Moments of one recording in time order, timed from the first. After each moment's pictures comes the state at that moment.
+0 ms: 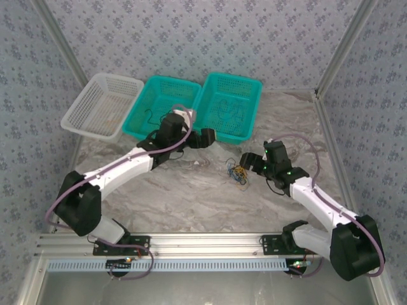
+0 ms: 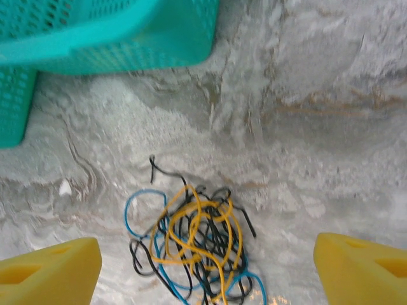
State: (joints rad) left arm -0.69 1.51 1.07 -0.06 0.12 -0.57; right arm 0.36 1.09 0.59 -0.30 -0.08 0.61
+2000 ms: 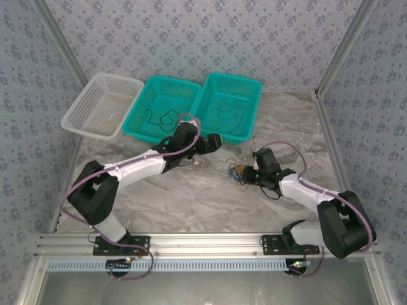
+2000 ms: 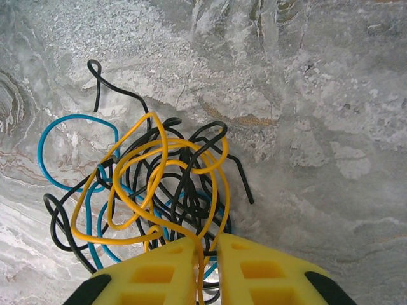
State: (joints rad) left arm -0.74 1.63 1.04 0.01 0.04 -0.82; right arm 0.42 1.27 0.52 -0.19 -0.11 0.54
